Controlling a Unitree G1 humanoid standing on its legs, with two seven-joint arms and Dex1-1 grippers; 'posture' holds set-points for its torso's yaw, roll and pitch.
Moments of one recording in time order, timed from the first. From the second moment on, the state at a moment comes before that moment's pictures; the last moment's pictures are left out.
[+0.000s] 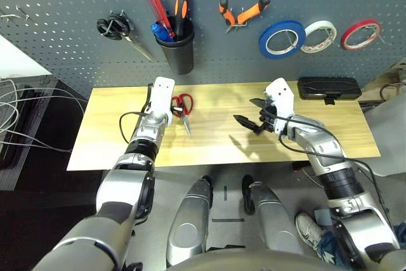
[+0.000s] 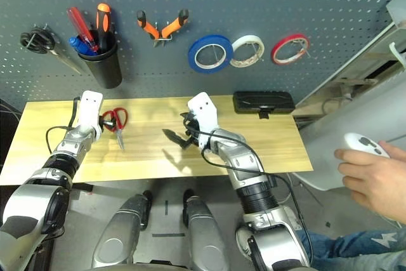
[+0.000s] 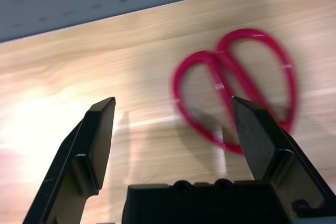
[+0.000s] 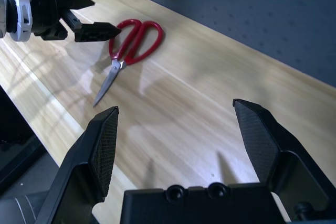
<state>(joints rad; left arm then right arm) -0.74 0.30 0.09 1.10 0.04 0.10 -0.03 -0.44 -0.27 0.20 0.14 0.14 0.39 0.65</state>
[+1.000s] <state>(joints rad) -0.76 0.29 0.15 1.21 -0.01 0.27 -0.01 -0.39 -0.27 0.20 0.00 0.14 0.48 0.61</state>
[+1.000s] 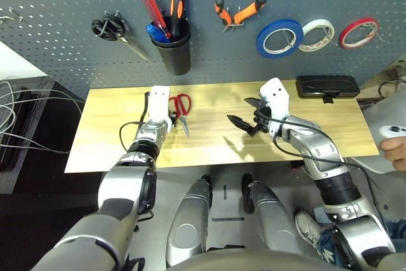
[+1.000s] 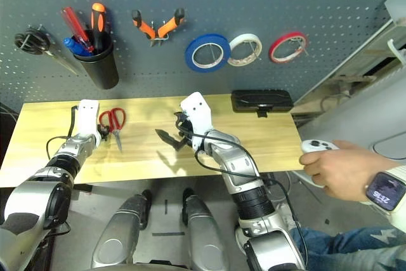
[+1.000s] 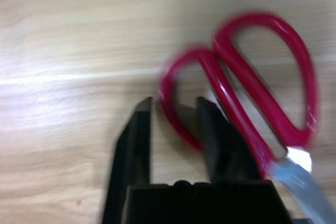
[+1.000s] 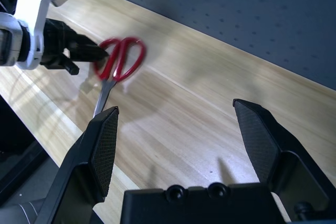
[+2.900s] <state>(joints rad) -0.05 0.38 0.26 0.00 0.05 -0.26 -0.02 -0.58 -0.16 0.22 0.01 0.22 0.35 0.79</state>
